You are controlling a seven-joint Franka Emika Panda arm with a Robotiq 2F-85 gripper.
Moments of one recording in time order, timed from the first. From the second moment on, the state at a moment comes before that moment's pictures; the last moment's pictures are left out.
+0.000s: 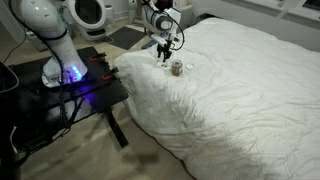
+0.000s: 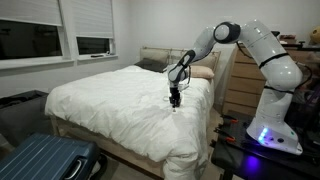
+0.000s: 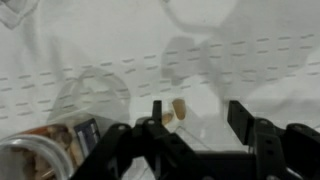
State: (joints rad) arm -0.17 0.74 -0.04 -1.84 -0.01 2.40 -0.17
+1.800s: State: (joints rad) arm -0.17 0.82 -0.05 -1.78 -0.01 2.39 -0.17
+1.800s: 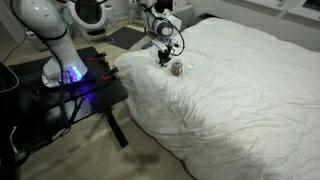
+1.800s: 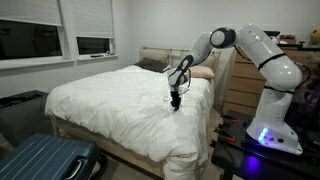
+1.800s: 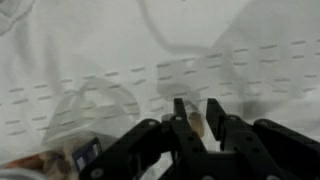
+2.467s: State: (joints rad) arm -0.17 0.88 -0.06 -1.72 -0.01 2.39 -0.17
